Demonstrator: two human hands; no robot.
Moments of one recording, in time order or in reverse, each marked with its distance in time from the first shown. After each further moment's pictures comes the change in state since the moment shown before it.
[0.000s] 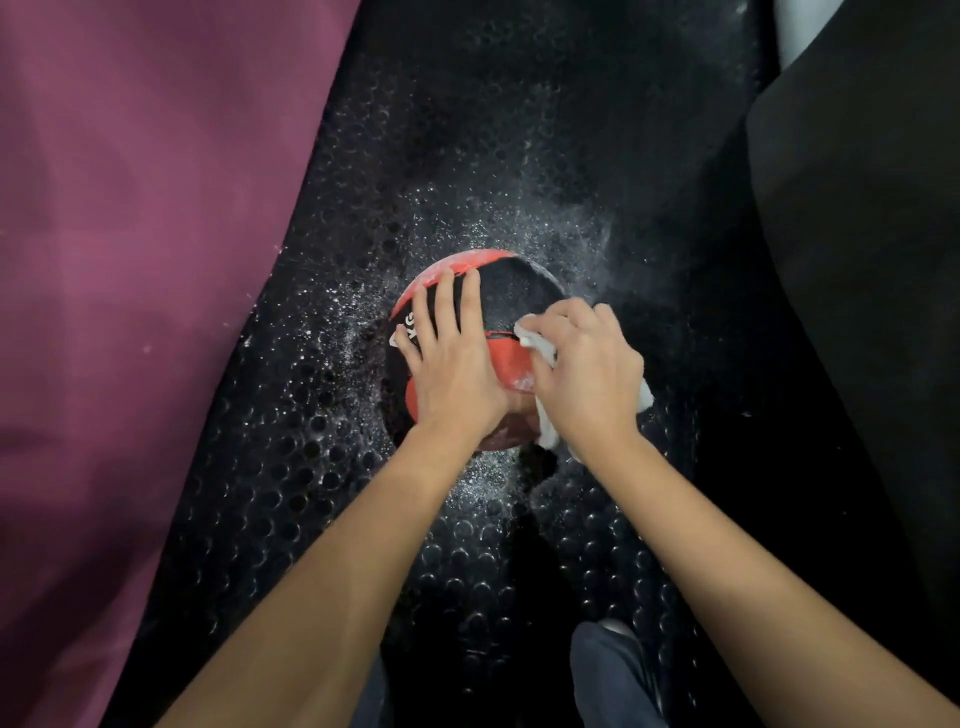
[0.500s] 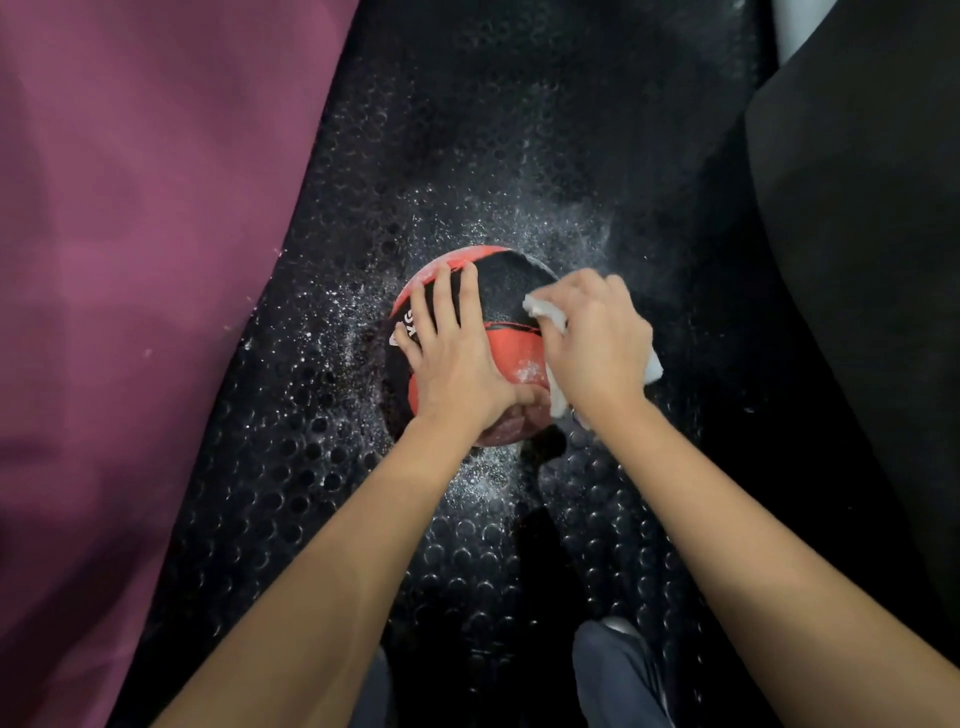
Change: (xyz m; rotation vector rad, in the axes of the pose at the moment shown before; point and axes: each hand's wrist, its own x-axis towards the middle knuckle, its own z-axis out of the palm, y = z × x) left_hand 0.005 0.002 0.000 -0.018 -0.048 -0.017; right_hand 0.019 0.008 -0.003 -0.044 0.006 0.029
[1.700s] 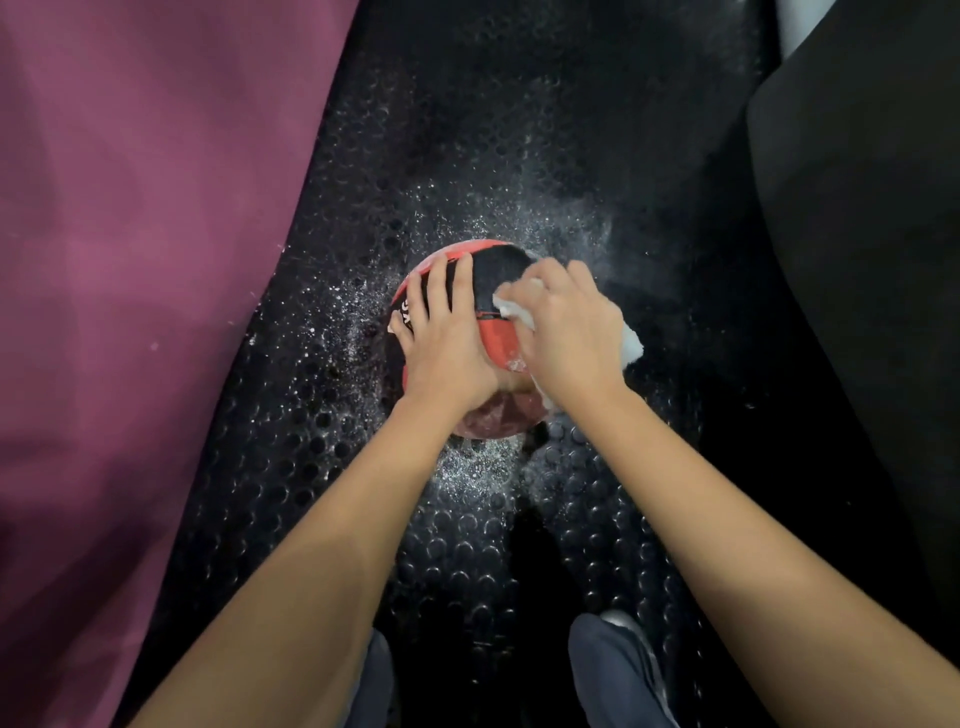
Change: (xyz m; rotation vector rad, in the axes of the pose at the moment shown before) left_hand 0.010 -0.009 -0.013 -0.025 -0.048 0.011; right_hand 0.004 -0.016 0.001 -0.013 -0.046 -0.173
